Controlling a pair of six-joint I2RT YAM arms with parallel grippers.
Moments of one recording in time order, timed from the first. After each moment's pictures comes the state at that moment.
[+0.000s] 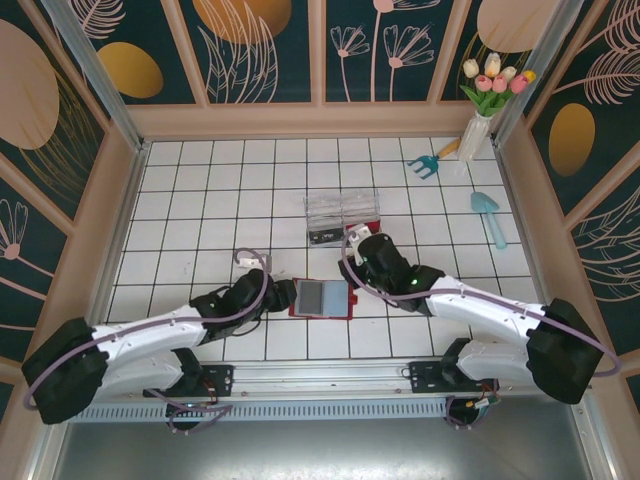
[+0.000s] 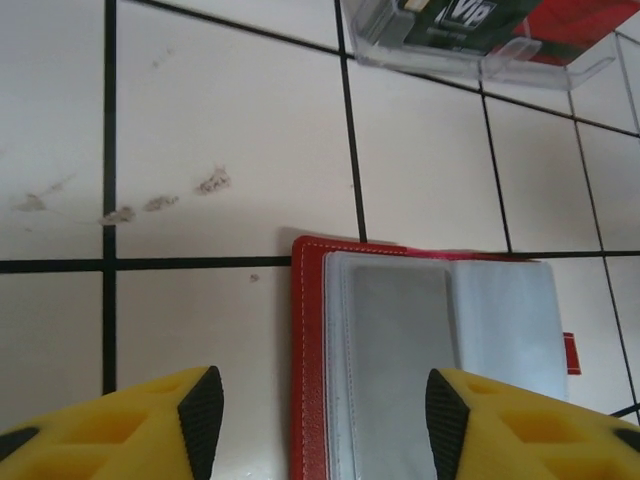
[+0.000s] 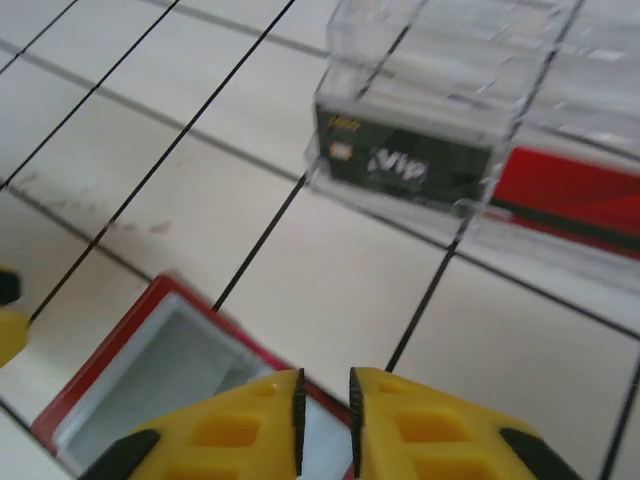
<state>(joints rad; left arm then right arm) -0.92 1.11 0.37 -0.02 -0.18 -0.94 0.90 1.18 0.61 -0.11 0.12 0.32</state>
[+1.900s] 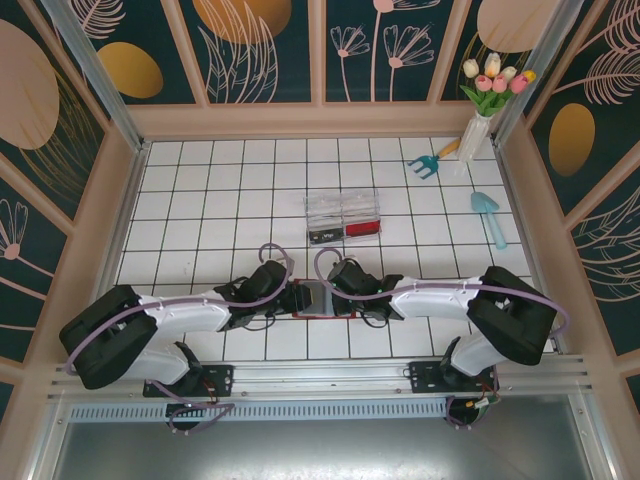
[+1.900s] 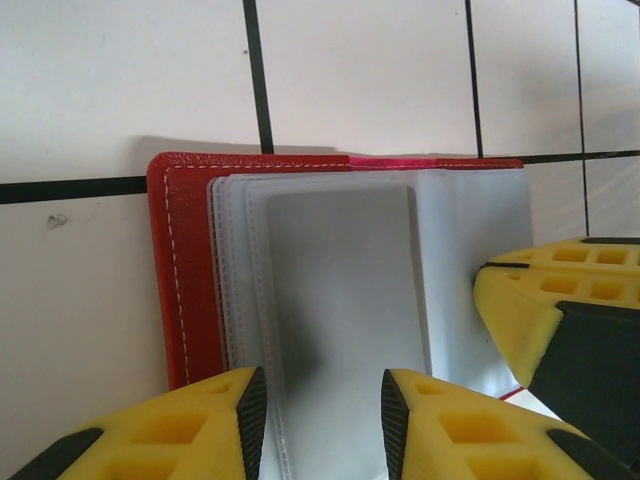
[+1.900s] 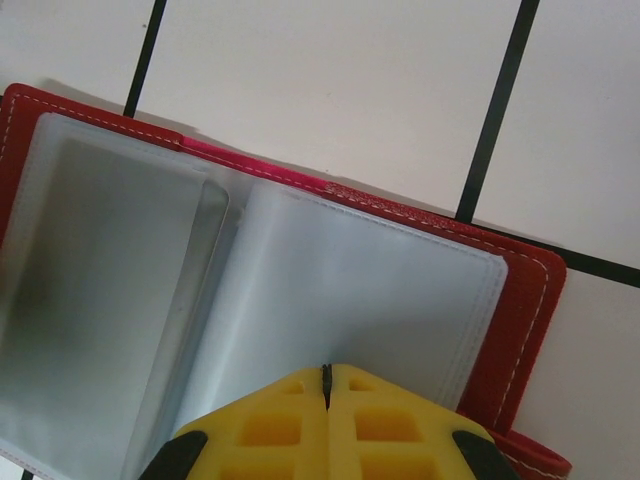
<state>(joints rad) -0.89 1.38 0.44 0.12 0.11 -0.96 1.03 1.48 0.63 -0.18 0.15 0.68</state>
